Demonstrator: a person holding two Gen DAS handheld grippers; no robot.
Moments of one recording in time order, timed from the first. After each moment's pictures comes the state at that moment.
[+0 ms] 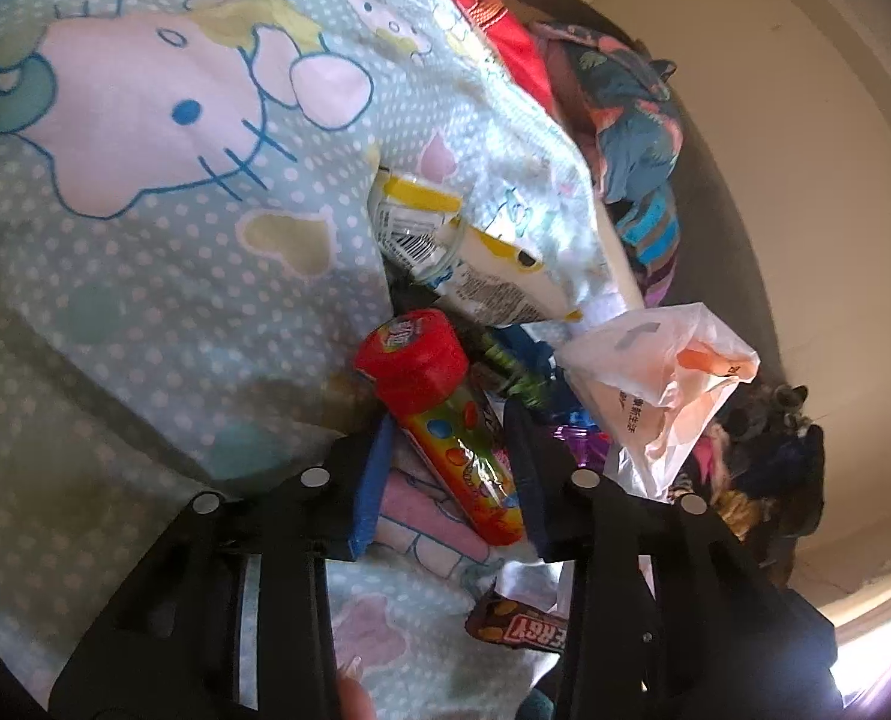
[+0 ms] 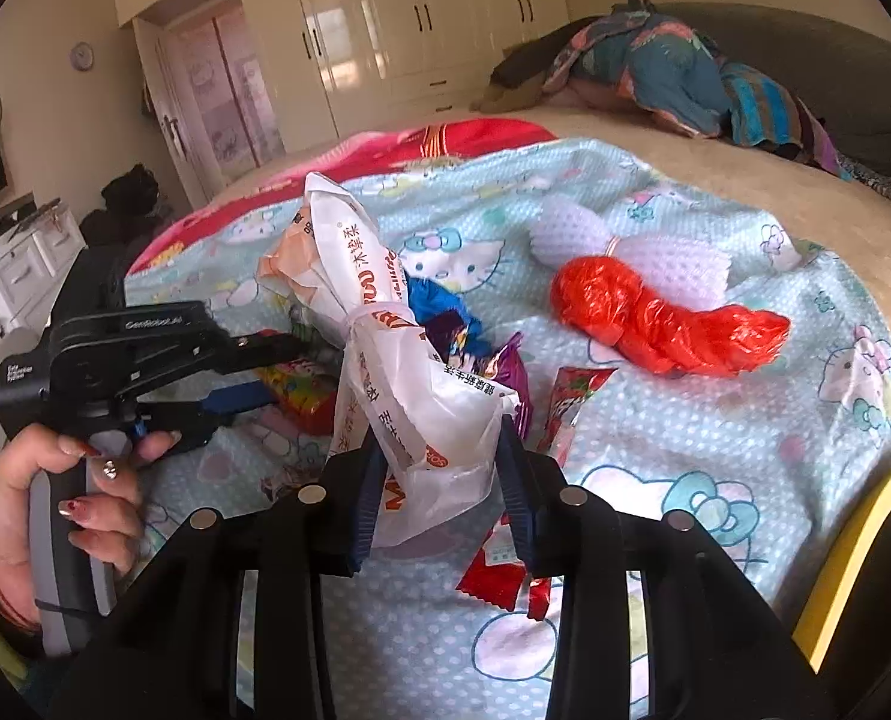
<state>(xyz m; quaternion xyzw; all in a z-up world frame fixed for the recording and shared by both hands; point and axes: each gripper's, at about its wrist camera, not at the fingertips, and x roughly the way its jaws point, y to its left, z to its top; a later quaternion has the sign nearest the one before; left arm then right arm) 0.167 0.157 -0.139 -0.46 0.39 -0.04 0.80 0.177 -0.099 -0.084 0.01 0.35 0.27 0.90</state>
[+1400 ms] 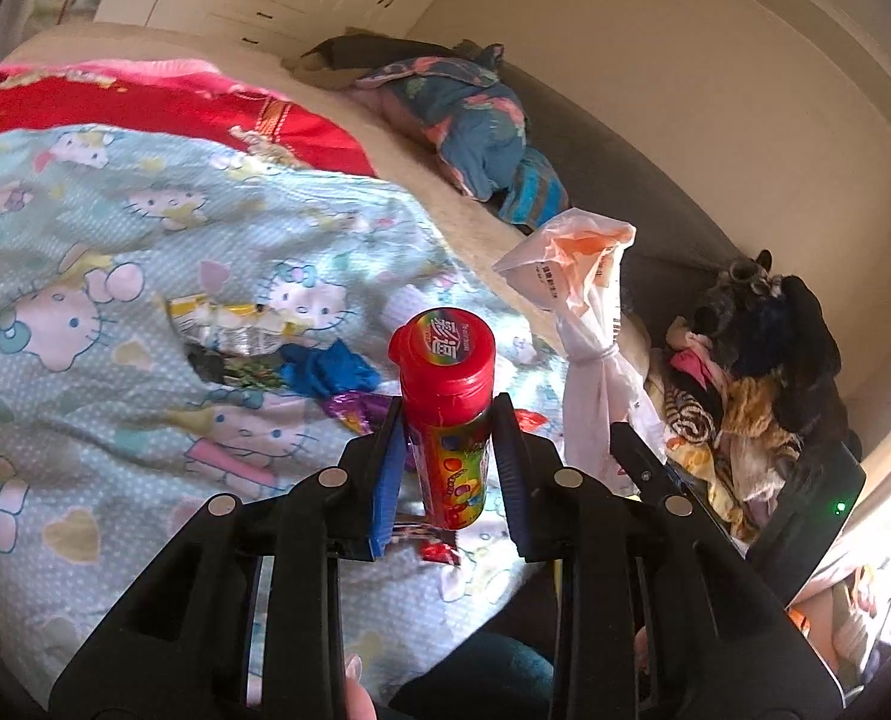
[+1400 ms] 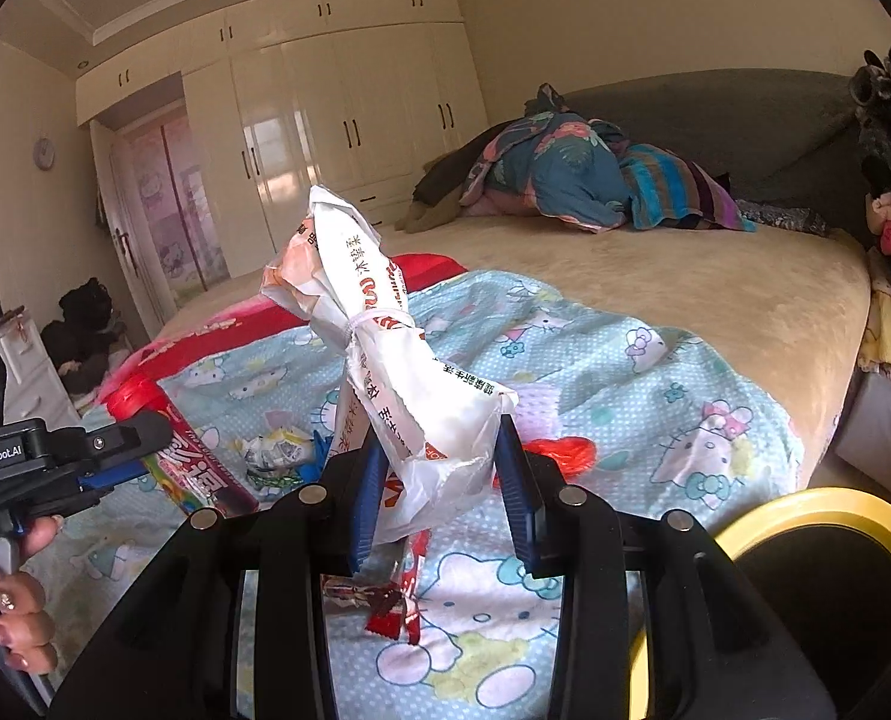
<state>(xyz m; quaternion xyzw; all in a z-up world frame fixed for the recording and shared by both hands) 0.117 0.054 -0.015 -0.26 0.31 -0.12 0.91 0.154 -0.181 -0.014 0.07 0.24 0.18 0.95</state>
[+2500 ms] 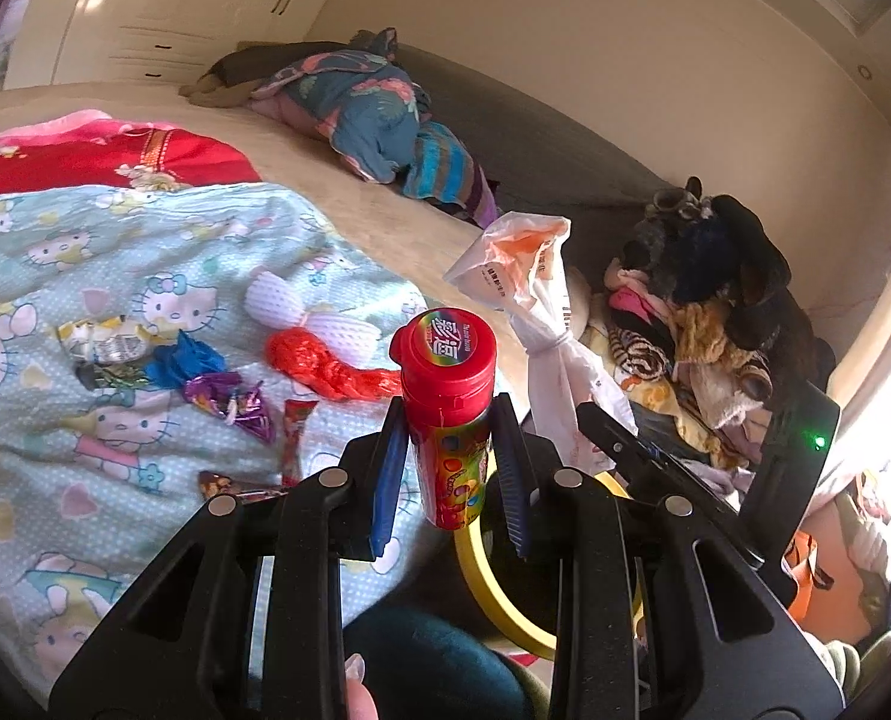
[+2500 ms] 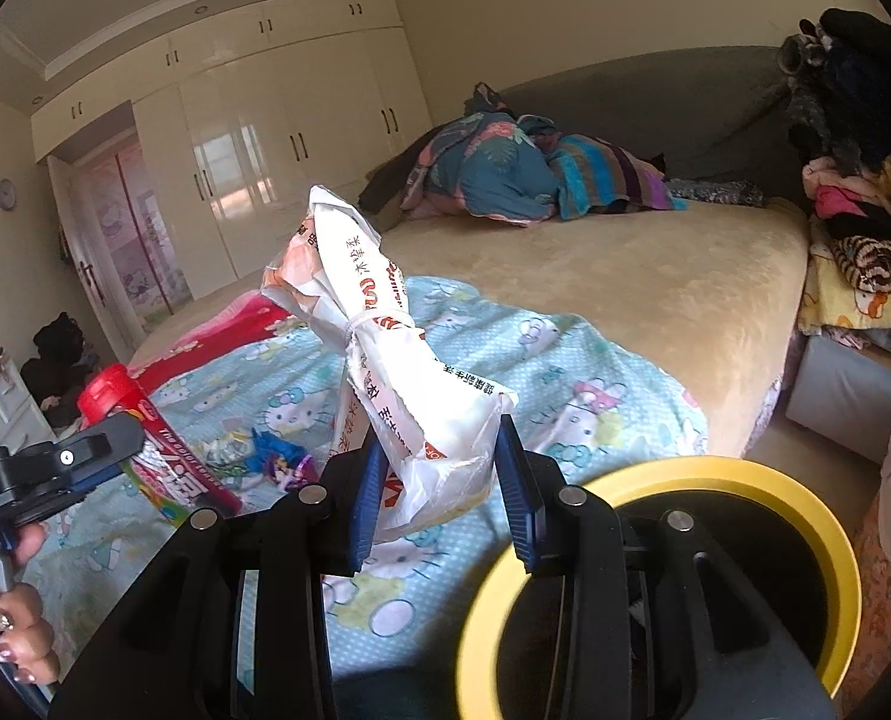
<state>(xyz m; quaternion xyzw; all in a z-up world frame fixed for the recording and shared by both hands) 0.097 -0.040 0.008 -0.18 0.30 -0.20 0.92 0.113 -0.268 0.002 0.10 0.25 0.12 0.95</state>
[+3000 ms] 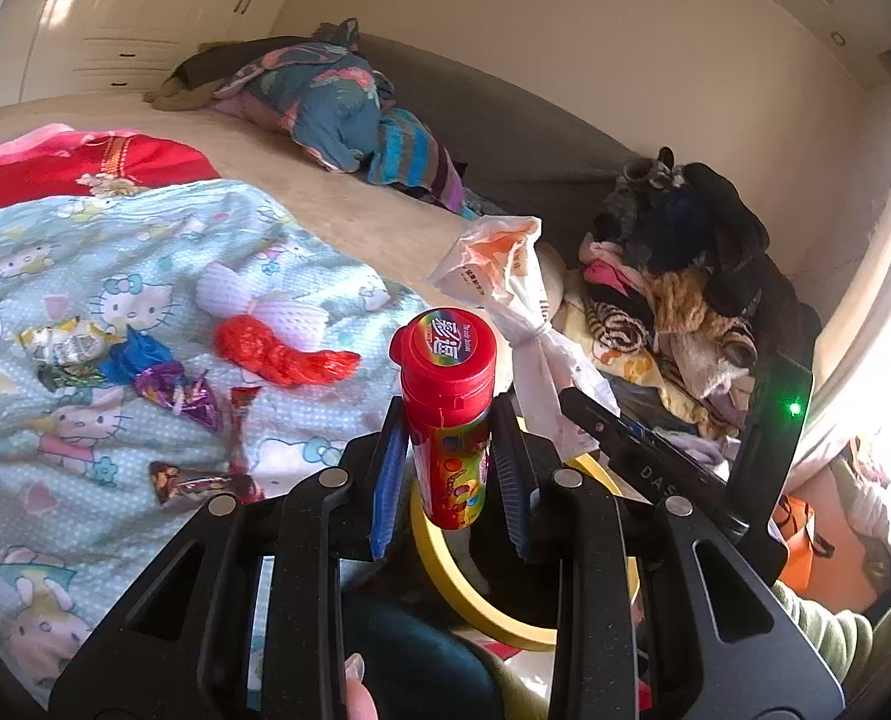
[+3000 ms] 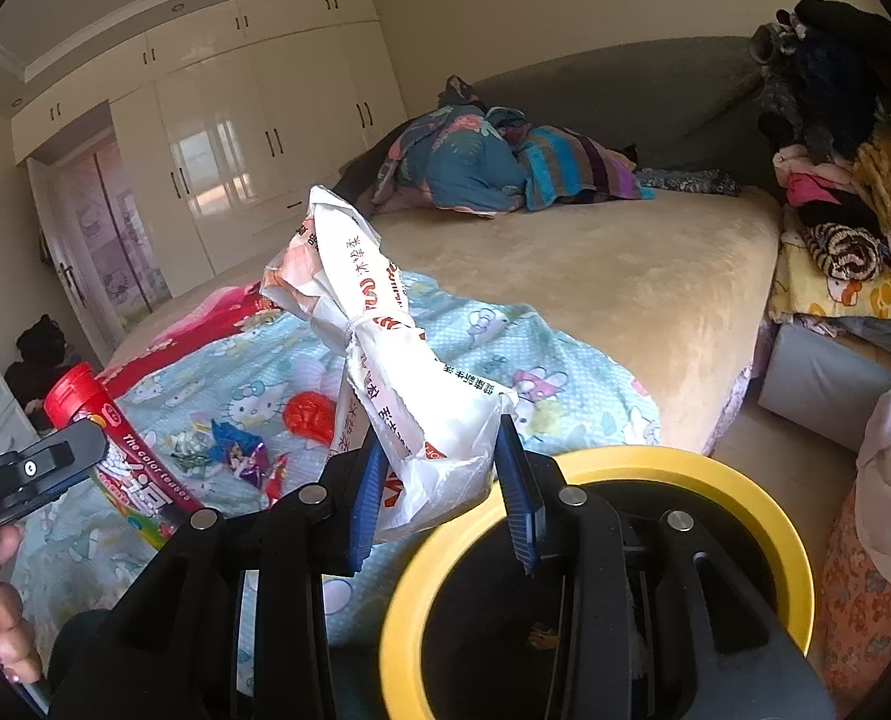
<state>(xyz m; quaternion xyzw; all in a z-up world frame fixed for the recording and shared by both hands) 0.090 -0.079 0.008 -0.15 0.30 -0.23 0.91 0.107 -0.306 -0.004 0.10 0.27 0.10 0.95</state>
